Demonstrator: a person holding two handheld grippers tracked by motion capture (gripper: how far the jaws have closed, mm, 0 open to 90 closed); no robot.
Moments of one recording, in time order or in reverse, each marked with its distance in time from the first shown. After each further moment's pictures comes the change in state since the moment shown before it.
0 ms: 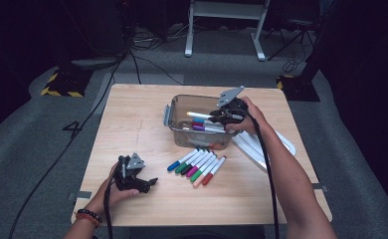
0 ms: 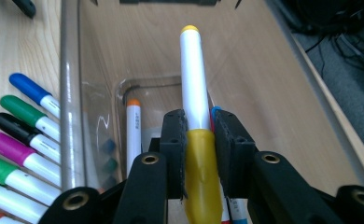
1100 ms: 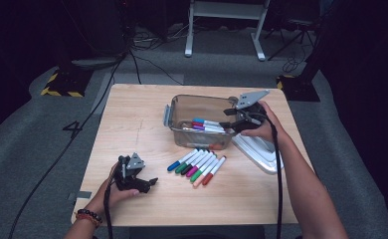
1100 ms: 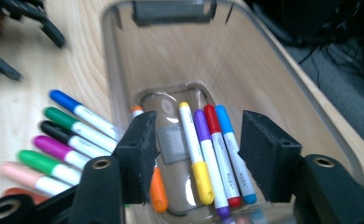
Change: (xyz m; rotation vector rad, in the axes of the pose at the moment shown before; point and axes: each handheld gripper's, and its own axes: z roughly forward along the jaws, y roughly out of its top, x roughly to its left) left arm 0.000 0.000 0.000 0.000 0.001 -0.002; right arm 0.017 -0.028 -0.055 -0.153 -0.013 0.099
